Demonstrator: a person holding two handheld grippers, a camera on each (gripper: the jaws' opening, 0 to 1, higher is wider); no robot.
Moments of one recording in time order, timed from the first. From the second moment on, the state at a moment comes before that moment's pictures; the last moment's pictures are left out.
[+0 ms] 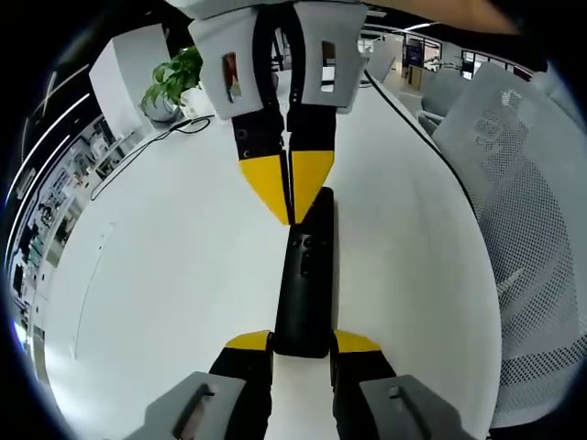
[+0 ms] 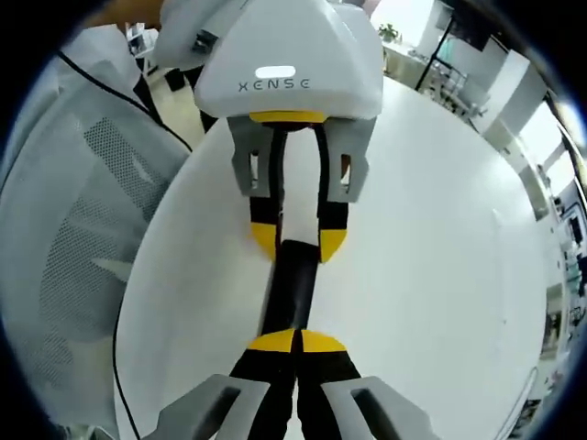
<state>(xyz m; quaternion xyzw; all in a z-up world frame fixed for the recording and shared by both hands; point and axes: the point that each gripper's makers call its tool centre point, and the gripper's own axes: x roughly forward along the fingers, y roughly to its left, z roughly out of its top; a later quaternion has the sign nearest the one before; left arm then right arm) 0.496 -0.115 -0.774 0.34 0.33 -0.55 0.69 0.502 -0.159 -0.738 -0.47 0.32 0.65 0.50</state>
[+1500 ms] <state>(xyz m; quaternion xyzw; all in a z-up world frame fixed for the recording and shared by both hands) 0.498 -0.115 -0.774 0.34 0.33 -0.55 0.69 0.498 -0.154 -0.769 -0.47 0.35 0.65 0.48</state>
